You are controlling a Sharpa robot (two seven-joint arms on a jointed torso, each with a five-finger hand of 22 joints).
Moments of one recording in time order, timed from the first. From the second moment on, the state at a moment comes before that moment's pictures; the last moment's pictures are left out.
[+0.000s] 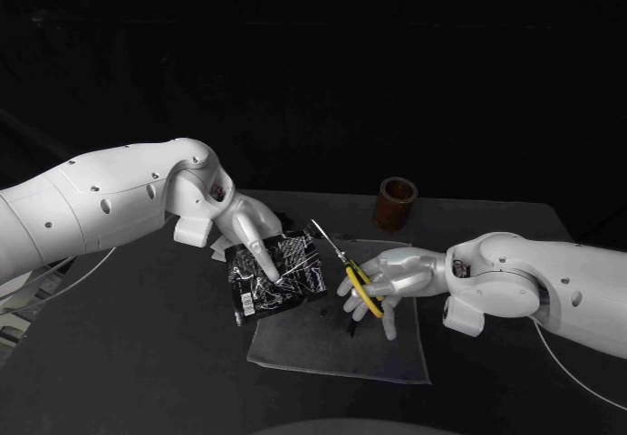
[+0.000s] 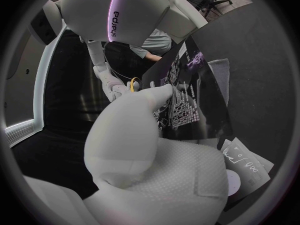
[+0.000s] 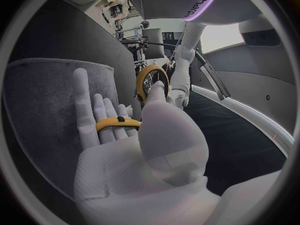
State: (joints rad) left arm 1.40 -0.71 -0.08 1.23 -0.43 0.94 -0.49; left_hand 1.37 -0.08 0.67 0.03 0.04 0.94 0.13 0.41 0.37 1.39 0.06 0.10 0.15 1.34 0.00 0.33 0.59 0.17 1.30 0.08 0.36 0.22; right arm 1.23 -0.85 -0.16 1.58 -0.43 0.34 -0.09; right_hand 1.28 0.06 -0.39 0.23 0.05 0.36 0.15 0.38 0.51 0.70 0.25 0.11 0.07 0.62 0.20 0.24 0.31 0.18 1.02 0.28 0.76 0.17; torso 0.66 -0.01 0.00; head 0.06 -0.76
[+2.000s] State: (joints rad) left arm 1.40 -0.70 -0.08 1.24 -0.44 0.94 -0.50; left_hand 1.37 -0.08 0.67 0.03 0.04 0.95 0.13 0.42 0.37 1.39 0.06 0.10 0.15 1.34 0.00 0.33 0.59 0.16 1.30 0.08 0.35 0.22; right arm 1.20 -0.78 -0.16 1.55 -0.41 0.35 -0.06; right_hand 1.31 0.11 -0.40 0.25 0.05 0.44 0.16 0.49 0.51 0.78 0.23 0.20 0.07 0.69 0.18 0.32 0.29 0.18 1.03 0.26 0.76 0.16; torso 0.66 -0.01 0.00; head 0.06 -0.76
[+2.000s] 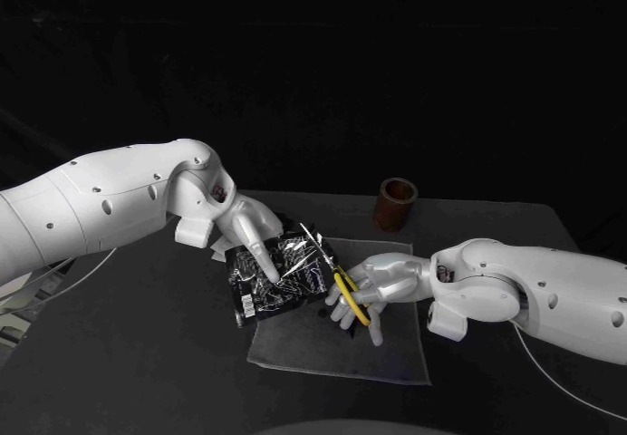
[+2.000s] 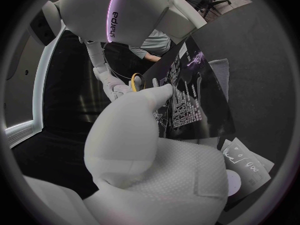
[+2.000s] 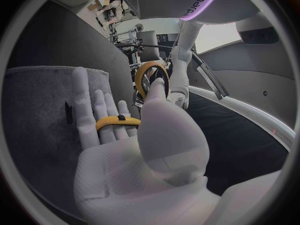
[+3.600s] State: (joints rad) left arm 1.41 -0.70 -0.08 1.24 -0.44 0.93 -0.48; left_hand 1.37 -0.08 0.67 0.03 0.04 0.95 0.13 0.41 0.38 1.39 0.06 0.10 0.16 1.34 0.00 0.33 0.59 0.17 1.29 0.08 0.36 0.22; right arm 1.20 -0.79 -0.16 1.53 -0.43 0.25 -0.10; right_hand 1.36 0.22 -0.29 0.09 0.05 0.68 0.16 0.76 1.09 0.96 0.13 0.62 0.63 0.99 0.09 0.69 0.70 0.04 1.38 -0.01 1.36 0.99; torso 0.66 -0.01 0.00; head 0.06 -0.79
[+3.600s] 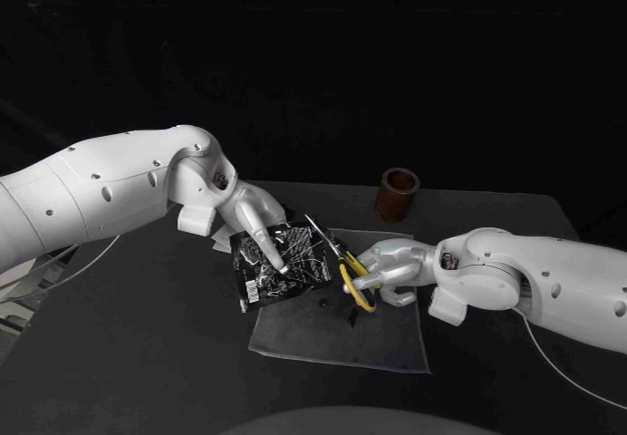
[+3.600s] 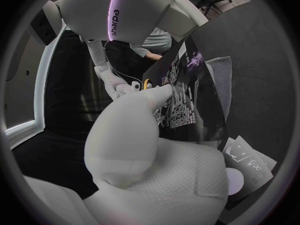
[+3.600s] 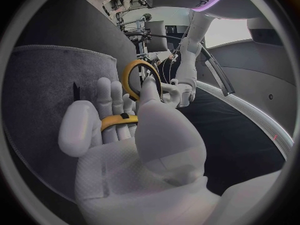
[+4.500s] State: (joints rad) left arm 1.40 -0.71 -0.08 1.24 -0.46 0.94 -0.48; left_hand 1.37 -0.09 0.67 0.03 0.05 0.95 0.13 0.41 0.37 1.39 0.06 0.10 0.16 1.34 0.00 0.33 0.59 0.16 1.29 0.08 0.36 0.22; right arm 1.20 -0.82 -0.15 1.54 -0.39 0.18 -0.12; right_hand 1.01 0.13 0.25 0.28 0.05 0.88 0.01 1.24 1.30 1.24 -0.04 1.04 0.90 1.32 -0.09 0.71 0.84 0.02 1.38 -0.02 1.39 1.05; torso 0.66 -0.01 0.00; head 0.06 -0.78
